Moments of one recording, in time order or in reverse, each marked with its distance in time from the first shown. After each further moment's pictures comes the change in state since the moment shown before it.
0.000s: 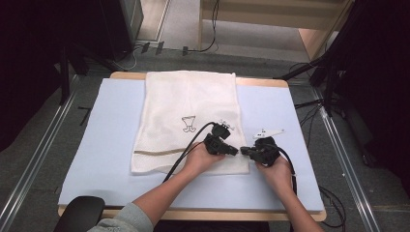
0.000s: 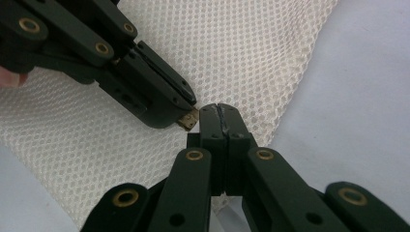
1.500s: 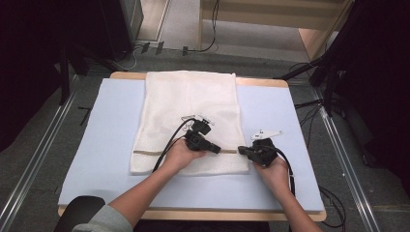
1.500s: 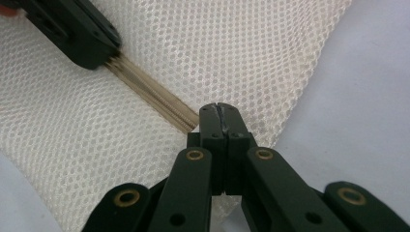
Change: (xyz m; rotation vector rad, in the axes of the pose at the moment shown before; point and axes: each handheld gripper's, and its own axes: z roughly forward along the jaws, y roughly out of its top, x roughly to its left) left arm 0.029 -0.021 -0.049 0.042 -0.030 -0.067; right arm 0.004 0.000 0.005 -0.033 -0.003 -0.030
